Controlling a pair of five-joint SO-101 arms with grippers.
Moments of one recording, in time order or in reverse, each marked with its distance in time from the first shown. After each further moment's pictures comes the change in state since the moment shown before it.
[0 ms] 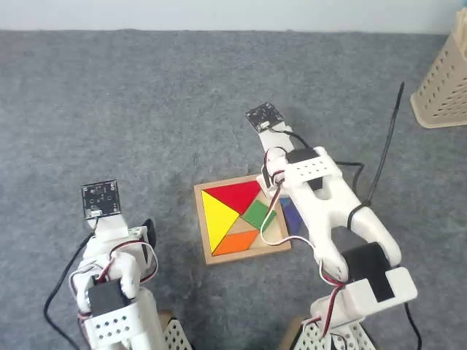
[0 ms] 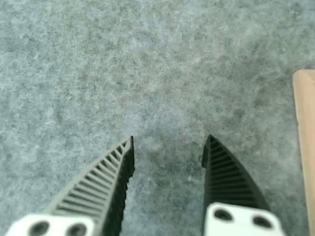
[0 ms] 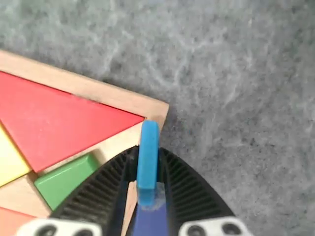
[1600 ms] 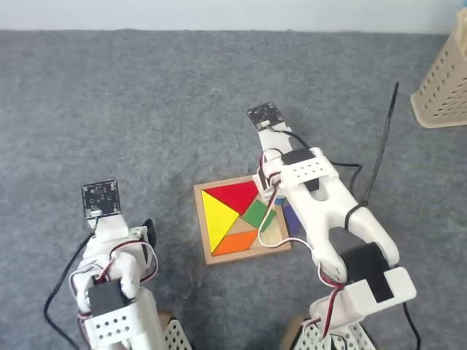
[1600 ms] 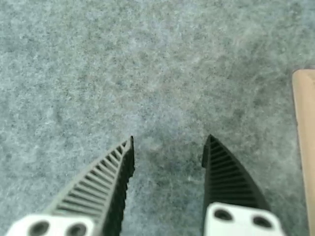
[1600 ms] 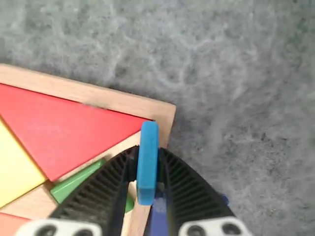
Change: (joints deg) left arm 0.1 0.0 0.0 0.0 0.0; right arm -1.4 0.0 0.0 0.1 -6.3
